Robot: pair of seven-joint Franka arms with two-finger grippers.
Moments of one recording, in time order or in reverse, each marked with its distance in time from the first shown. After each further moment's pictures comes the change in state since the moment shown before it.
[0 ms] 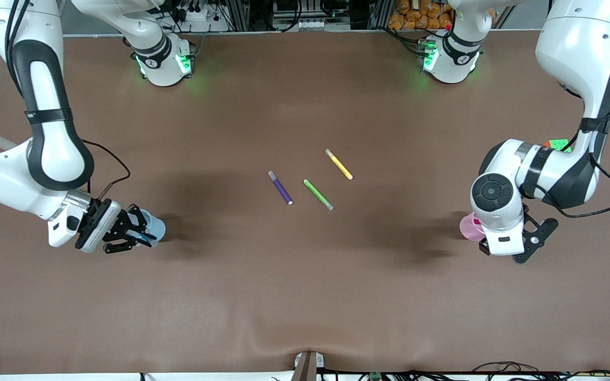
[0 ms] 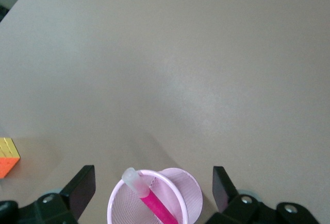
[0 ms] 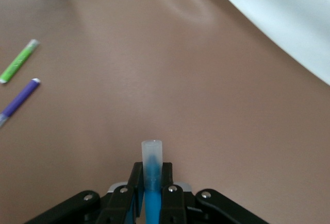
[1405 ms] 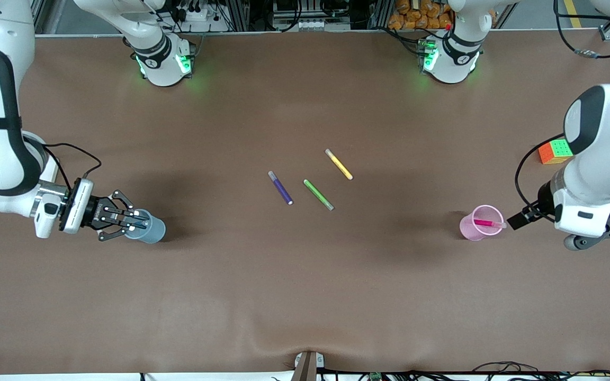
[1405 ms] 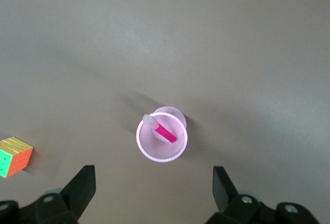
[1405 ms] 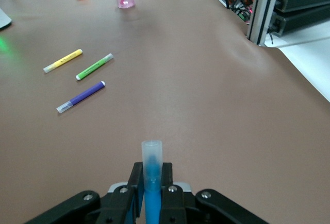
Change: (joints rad) left arm 0.115 -0.234 -0.007 0.089 -0.563 -0.118 0.708; right arm -0.148 0.039 0.000 0.001 0.172 -0.326 -0.469
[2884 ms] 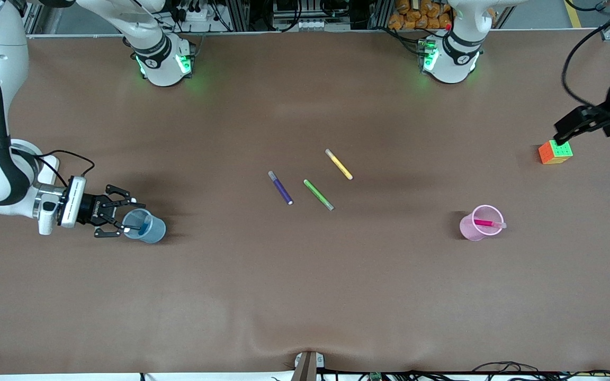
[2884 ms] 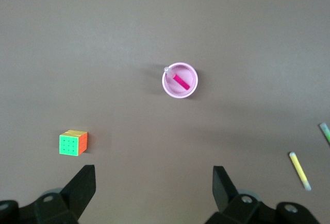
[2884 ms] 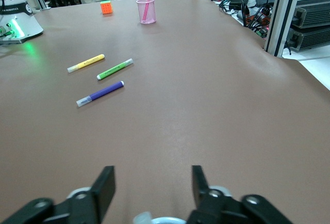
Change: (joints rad) left arm -0.156 -0.340 0.267 0.005 -0.178 -0.290 0.472; right arm -0.090 0.070 0.000 0.005 0.036 -0.135 -0.168
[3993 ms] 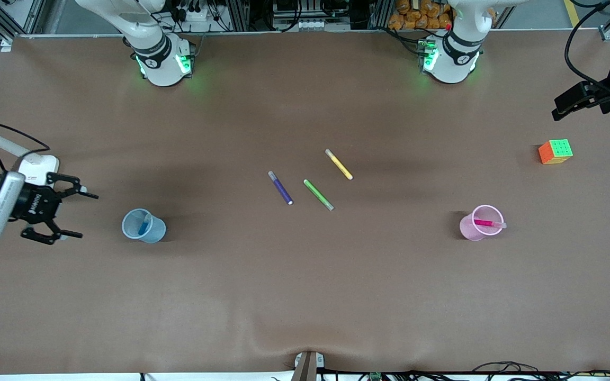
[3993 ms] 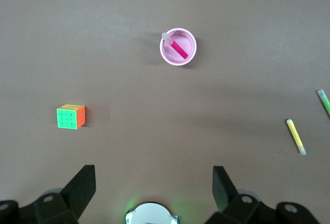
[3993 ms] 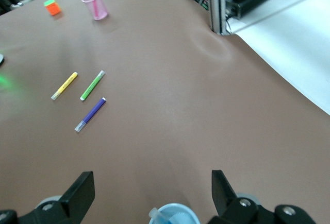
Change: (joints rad) left arm -0.009 -0.060 0.012 -0.038 -0.037 -0.097 0.017; right arm 0.016 -0.206 0.009 0.213 -0.316 -0.006 0.756
